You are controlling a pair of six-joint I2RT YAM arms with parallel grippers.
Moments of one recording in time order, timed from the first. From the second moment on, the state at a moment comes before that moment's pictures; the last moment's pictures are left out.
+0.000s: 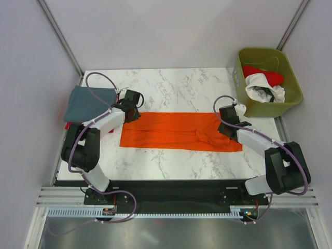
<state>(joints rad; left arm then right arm) -0.36 1.68 1.09 -0.35 -0.36 -0.60 0.29 1.41 0.73 -0.23 0.39 0.66</state>
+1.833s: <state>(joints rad) -1.06 1.39 0.62 -0.32 -0.27 -1.35 0.35 2.52 2.16 -0.46 0.16 0.46</state>
